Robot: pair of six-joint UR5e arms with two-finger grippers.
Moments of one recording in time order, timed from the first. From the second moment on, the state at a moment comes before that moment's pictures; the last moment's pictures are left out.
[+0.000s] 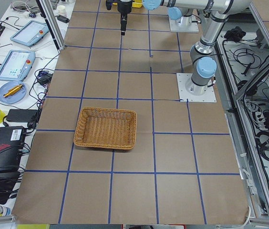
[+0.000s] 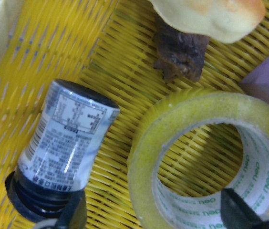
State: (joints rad) left arm -1.55 -1.56 -1.52 -1.54 1.58 -0.01; right arm 0.79 -1.20 1.86 -2.23 -1.58 -1.08
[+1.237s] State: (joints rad) left arm -1.55 -1.56 -1.52 -1.54 1.58 -0.01; right arm 0.84 -1.26 1.84 -2.16 -1.64 -1.11
